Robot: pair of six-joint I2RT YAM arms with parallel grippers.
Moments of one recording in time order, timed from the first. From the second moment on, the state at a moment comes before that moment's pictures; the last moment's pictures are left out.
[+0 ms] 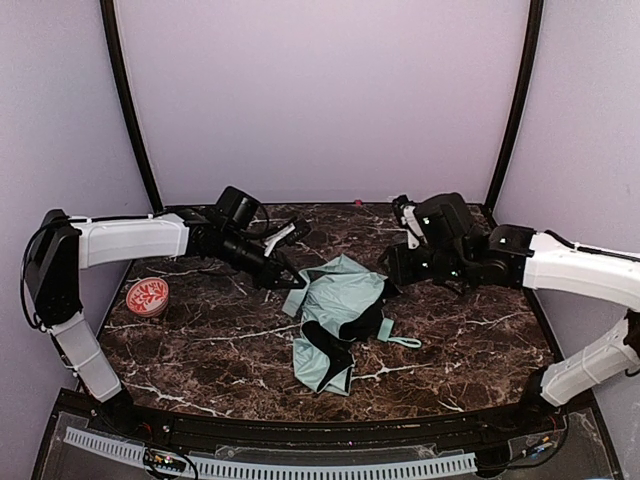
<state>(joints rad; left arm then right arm) -0.64 1.71 1.23 -0.39 0.72 0.23 0.88 1.30 1.04 -0.42 0.25 0.40</state>
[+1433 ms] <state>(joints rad) -0.57 1.71 1.24 -0.43 0.69 0.30 1.20 2.01 1.49 -0.55 0.26 0.43</state>
